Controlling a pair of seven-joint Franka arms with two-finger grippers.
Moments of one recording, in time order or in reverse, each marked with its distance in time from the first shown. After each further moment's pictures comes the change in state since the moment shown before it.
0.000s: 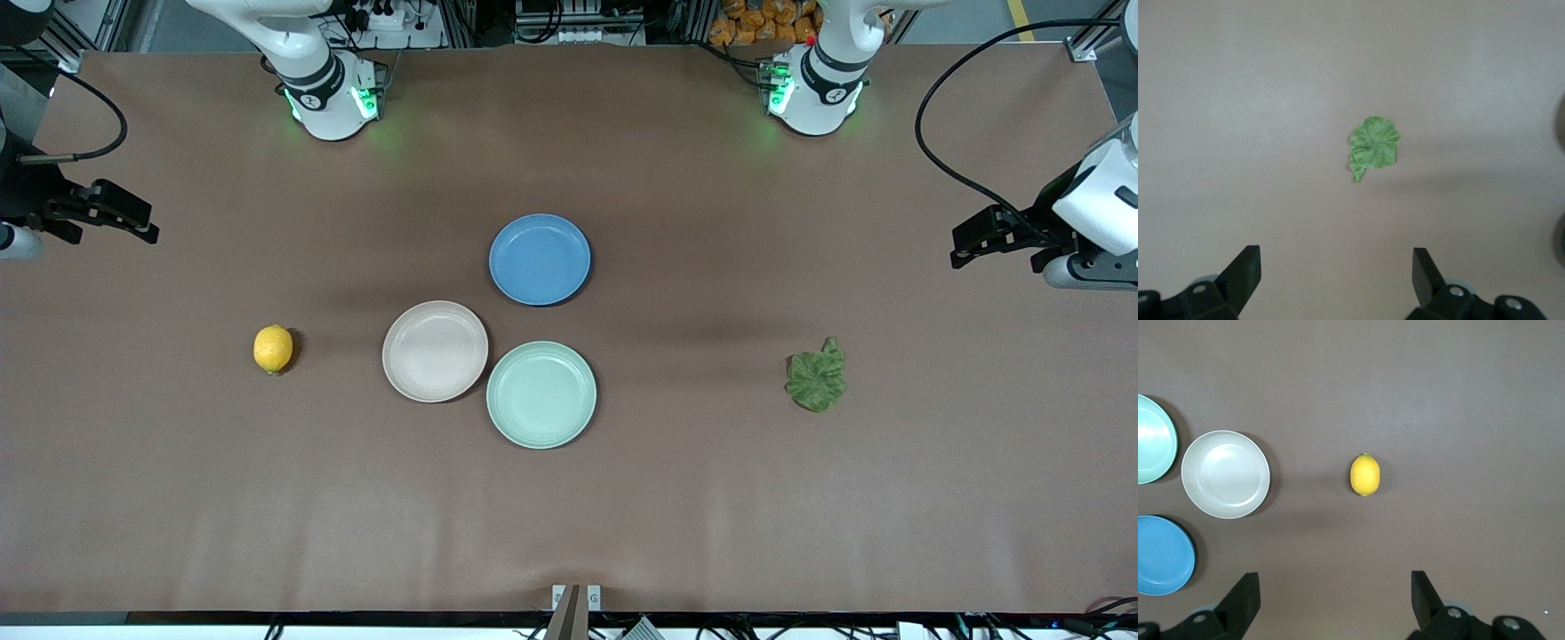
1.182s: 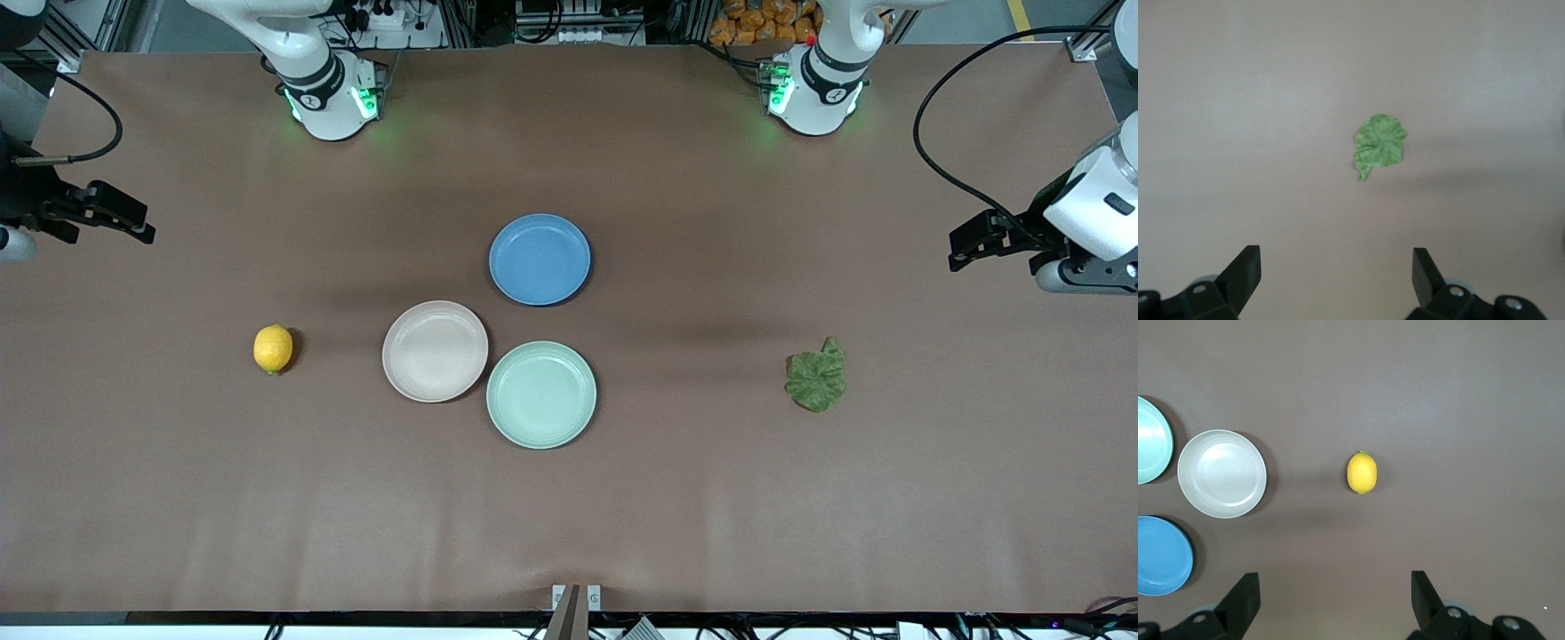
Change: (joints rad) left arm 0.001 0.003 -0.003 -0.013 0.024 0.007 0.000; right arm -0.012 0.003 -0.001 0.000 0.000 -0.006 0.000
